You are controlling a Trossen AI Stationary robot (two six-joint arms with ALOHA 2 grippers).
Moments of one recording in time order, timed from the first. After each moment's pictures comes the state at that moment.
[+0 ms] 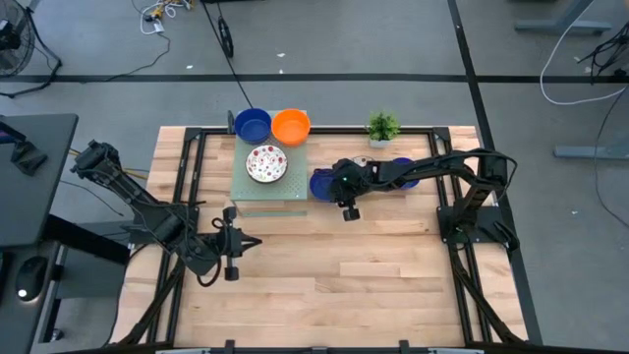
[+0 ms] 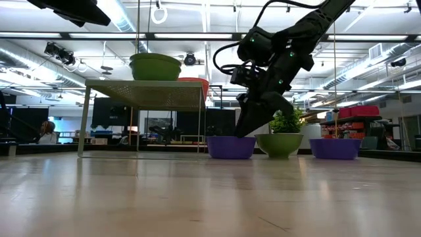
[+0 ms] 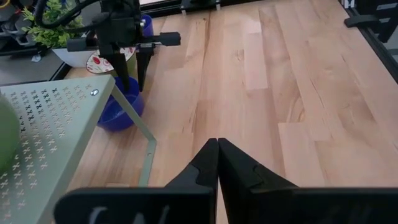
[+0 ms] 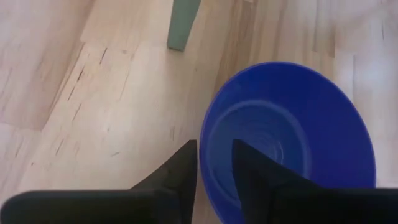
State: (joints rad) left arm -0.70 1.07 0.74 -0.37 -0.76 -0.35; right arm -0.21 1.74 0.98 -0.18 -0.09 -0.47
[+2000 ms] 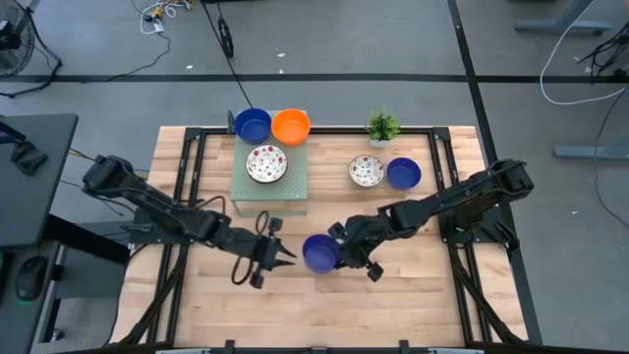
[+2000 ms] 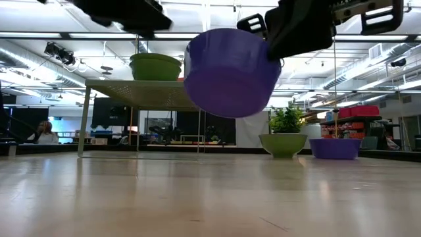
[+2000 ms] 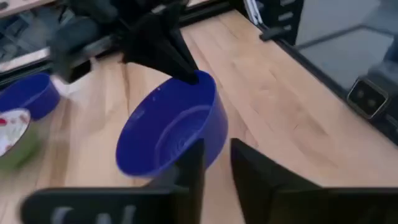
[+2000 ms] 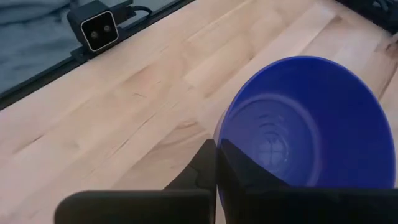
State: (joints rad) left arm -0.43 1.35 0.74 0.16 -0.22 0.11; right arm 0.26 1.59 0.98 -0.14 -0.29 -0.44
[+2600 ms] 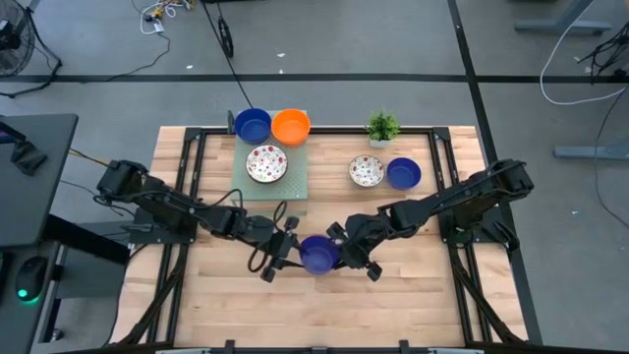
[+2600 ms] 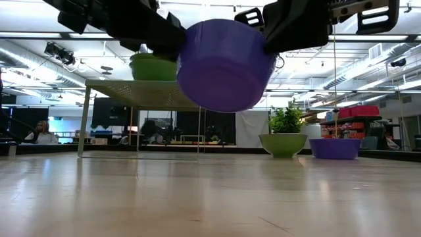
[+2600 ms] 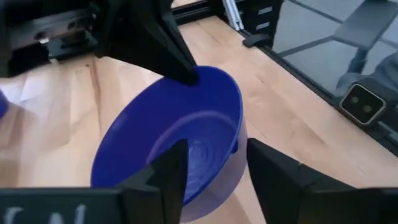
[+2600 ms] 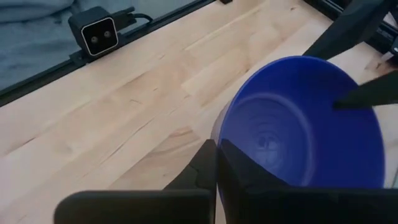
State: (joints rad) left arm -0.28 1.51 0.74 0.35 0.06 0.14; right arm 0.25 1.59 0.98 -0.10 -0.30 -0.49
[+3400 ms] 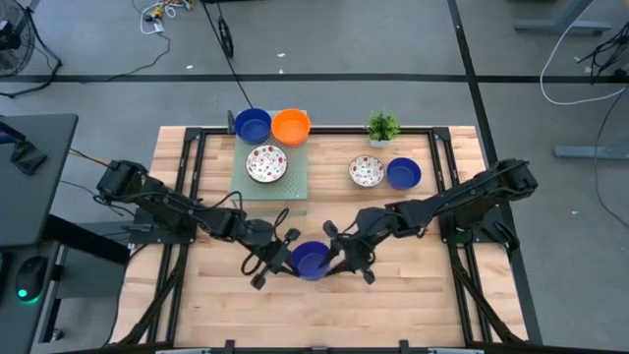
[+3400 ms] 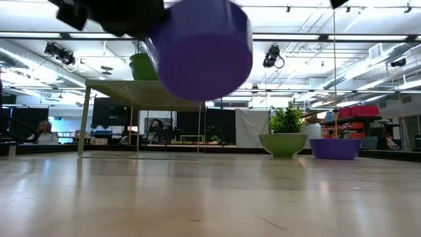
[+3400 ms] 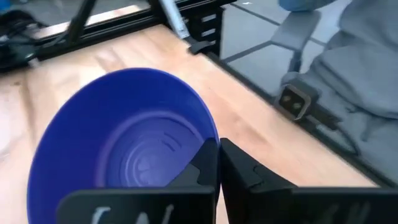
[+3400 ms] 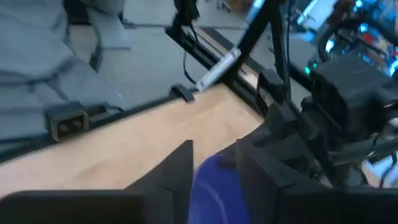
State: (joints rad) left arm -0.32 1.51 0.75 0.34 0.24 0.16; right arm 0.28 1.56 0.98 0.23 -0.32 -0.55
